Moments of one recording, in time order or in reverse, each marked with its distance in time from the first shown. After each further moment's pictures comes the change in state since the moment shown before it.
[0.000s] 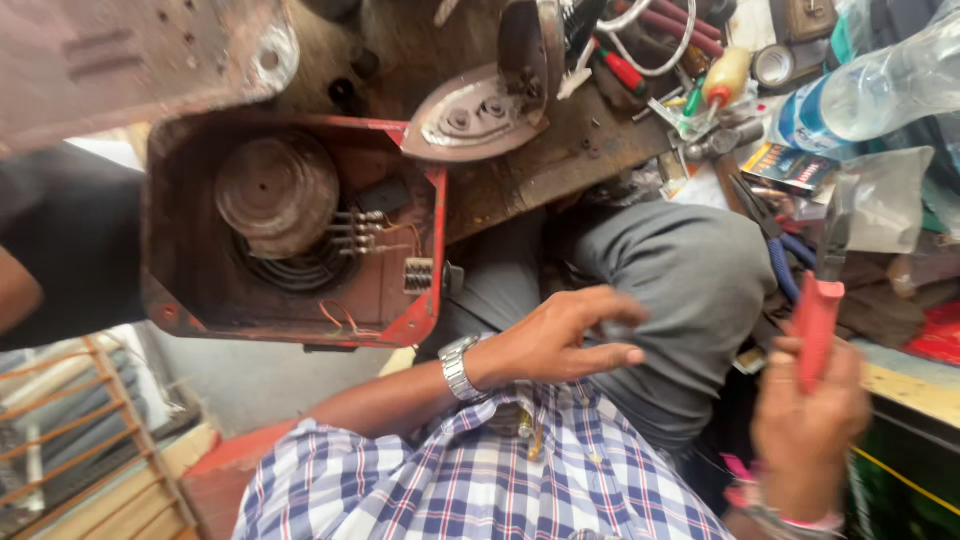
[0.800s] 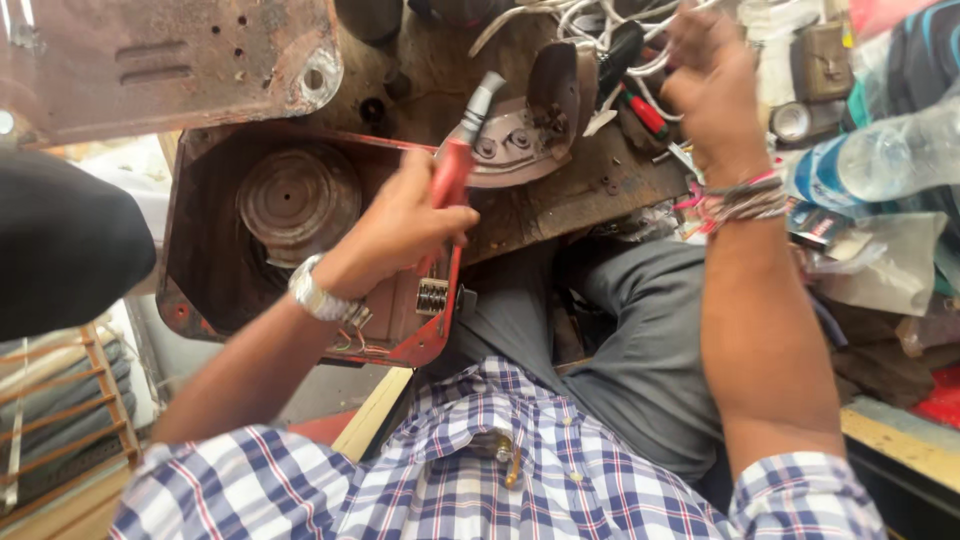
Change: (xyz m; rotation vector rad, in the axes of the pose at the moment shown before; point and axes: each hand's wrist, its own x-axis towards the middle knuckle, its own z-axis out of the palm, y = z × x) left_hand -0.022 0.026 -0.181 0.119 0.529 -0.597; right_hand 0.294 -0.139 0.166 0.804 -0.391 -0.339
